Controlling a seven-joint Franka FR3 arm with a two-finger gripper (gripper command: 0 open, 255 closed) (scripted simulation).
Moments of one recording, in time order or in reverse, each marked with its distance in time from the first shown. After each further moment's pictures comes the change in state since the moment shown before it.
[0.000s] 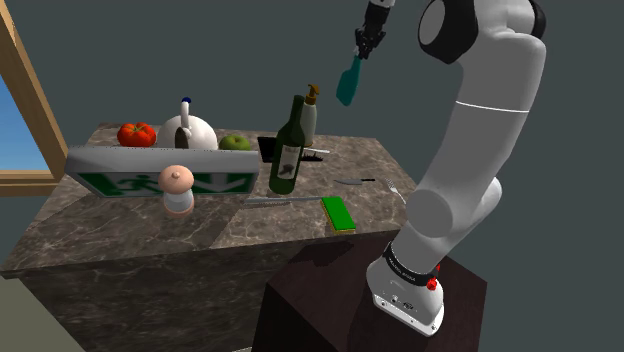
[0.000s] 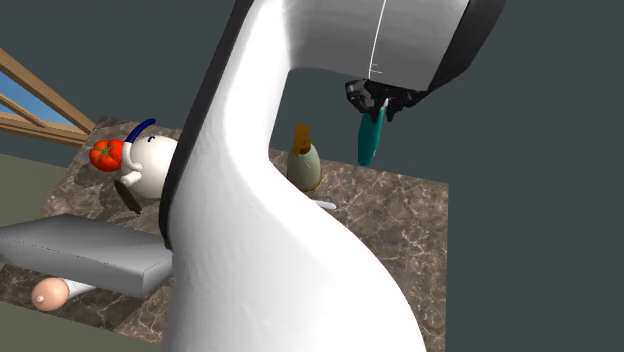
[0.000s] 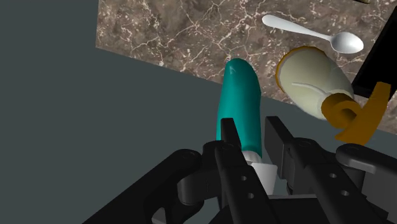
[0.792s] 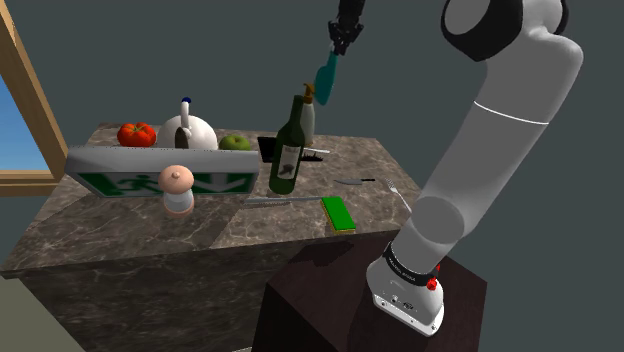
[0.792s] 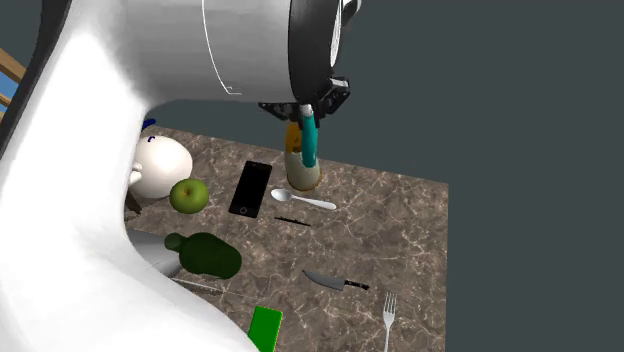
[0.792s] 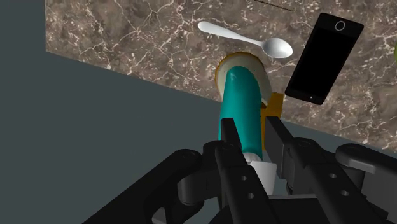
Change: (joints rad) arm 0.176 -0.164 0.085 -0.181 -0.100 0.017 0.248
